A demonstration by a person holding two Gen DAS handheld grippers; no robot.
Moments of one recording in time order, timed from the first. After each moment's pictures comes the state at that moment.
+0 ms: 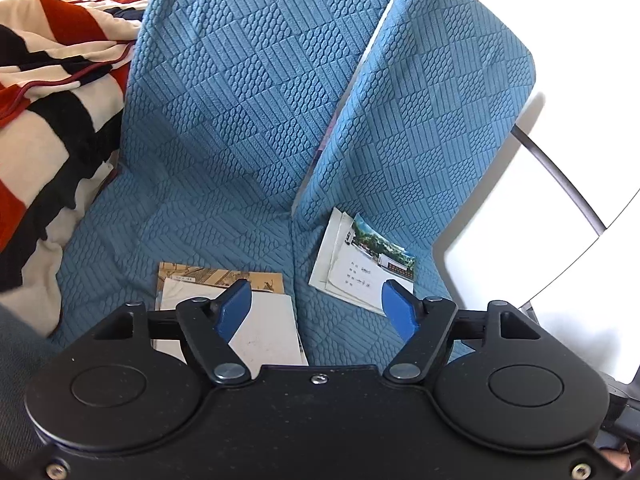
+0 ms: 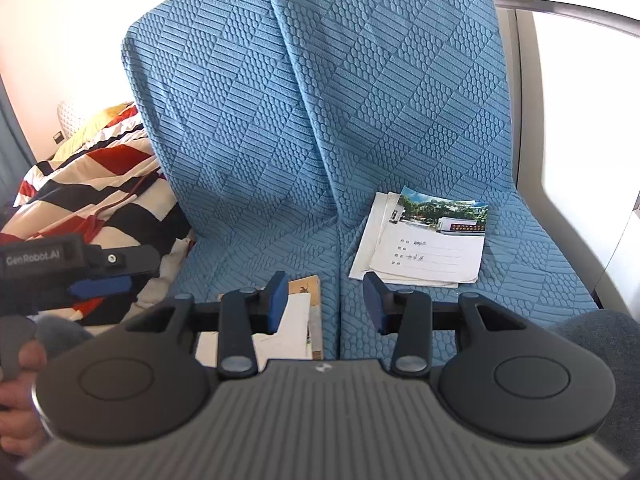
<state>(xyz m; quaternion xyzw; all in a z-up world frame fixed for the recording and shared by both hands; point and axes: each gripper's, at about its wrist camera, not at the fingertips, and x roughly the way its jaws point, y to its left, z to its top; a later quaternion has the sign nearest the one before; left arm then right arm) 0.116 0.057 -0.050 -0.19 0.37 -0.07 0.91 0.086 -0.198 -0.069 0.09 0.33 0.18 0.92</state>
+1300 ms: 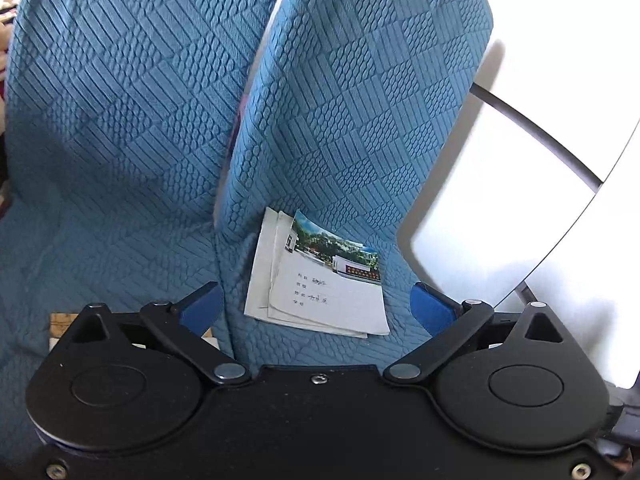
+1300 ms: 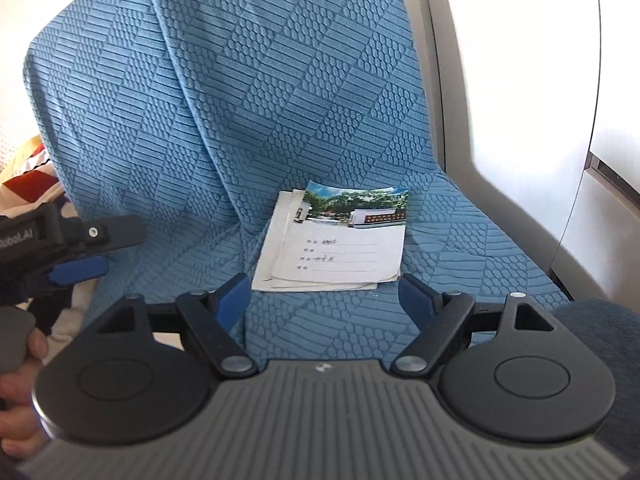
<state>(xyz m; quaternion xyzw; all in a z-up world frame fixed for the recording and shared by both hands) 0.209 -0.025 -0.118 -0.15 0.35 -0.17 0.91 0.129 -0.242 -0.138 0.11 0.33 0.07 0.93</state>
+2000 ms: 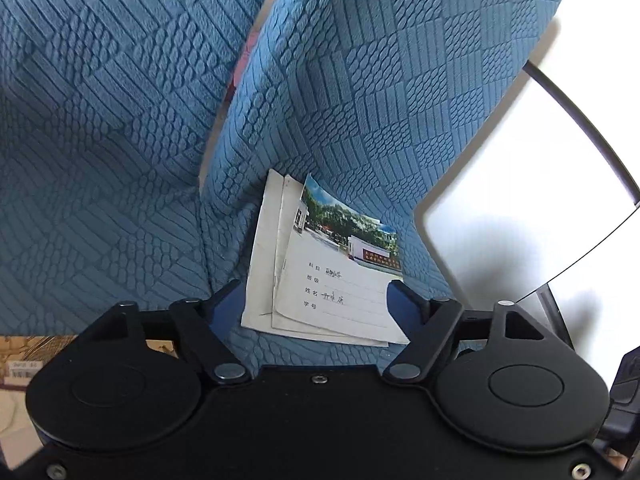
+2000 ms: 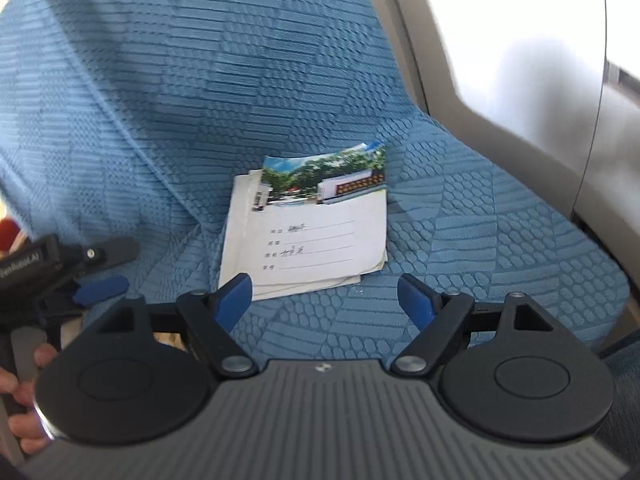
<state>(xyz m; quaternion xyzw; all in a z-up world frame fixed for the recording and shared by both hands) 0.316 -0.027 -0.182 -0.18 0.44 -0.20 0.86 0.200 -0.274 -0.197 0.22 0.40 0.04 0.89</state>
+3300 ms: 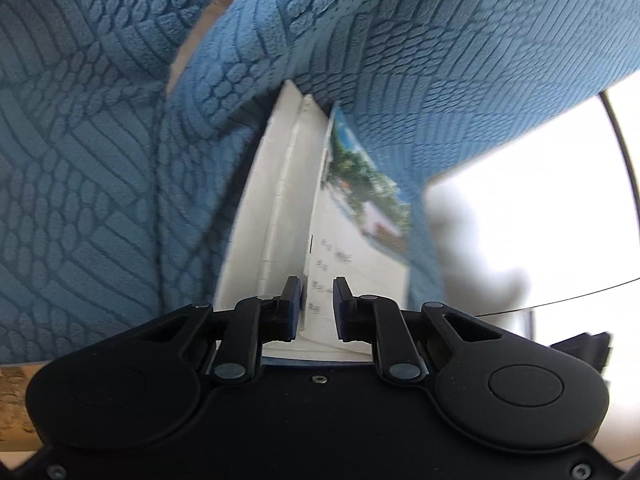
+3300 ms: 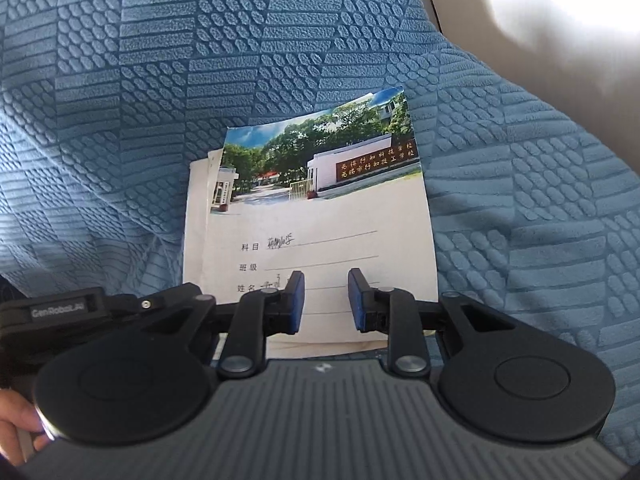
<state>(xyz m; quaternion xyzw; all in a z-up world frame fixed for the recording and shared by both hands) 0.409 -0.035 -0.289 -0.31 0.55 -0.26 0.73 0.309 -0.259 -0.270 0.26 0.47 0.04 0.84</state>
